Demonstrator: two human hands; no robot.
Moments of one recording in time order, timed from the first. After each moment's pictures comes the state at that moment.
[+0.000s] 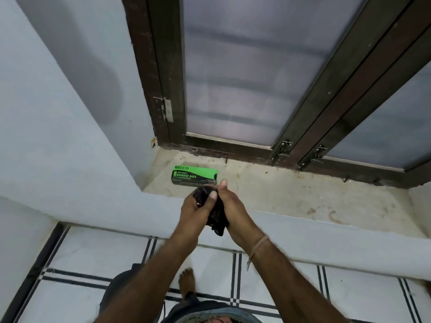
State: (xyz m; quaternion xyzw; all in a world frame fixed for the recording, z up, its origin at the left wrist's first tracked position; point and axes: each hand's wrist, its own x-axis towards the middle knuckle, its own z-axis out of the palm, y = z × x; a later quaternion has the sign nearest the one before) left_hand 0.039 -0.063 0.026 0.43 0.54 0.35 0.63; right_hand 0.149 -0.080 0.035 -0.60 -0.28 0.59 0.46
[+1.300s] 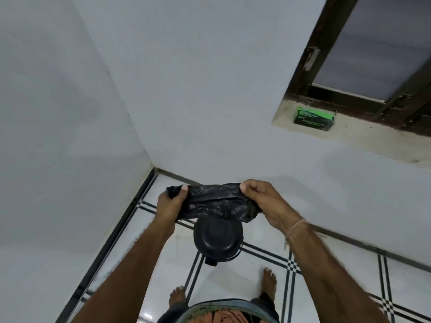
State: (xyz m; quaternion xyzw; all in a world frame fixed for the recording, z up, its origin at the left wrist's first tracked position) left_hand -0.419 -0.269 -0.034 0.27 0.69 0.39 0.54; right_hand -0.160 -0.271 0.014 -0.55 -0.44 0.64 0.31
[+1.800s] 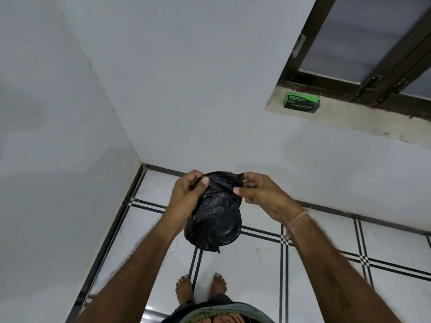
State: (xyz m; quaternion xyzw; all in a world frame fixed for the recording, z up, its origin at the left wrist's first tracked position) left_hand -0.446 -0.294 0.013 0.47 0.47 0.40 0.63; right_hand -0.219 -0.312 0.040 -0.60 -0.37 0.64 0.32
